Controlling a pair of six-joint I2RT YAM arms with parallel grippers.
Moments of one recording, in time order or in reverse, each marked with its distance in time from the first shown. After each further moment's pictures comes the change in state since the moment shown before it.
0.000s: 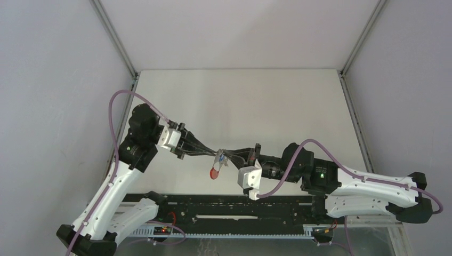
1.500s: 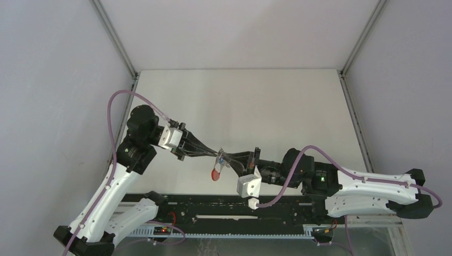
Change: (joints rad) left arm -0.043 -0.018 0.023 -0.008 -0.071 -0.069; right arm 0.077 -0.002 0.000 0.017 0.077 -0.069
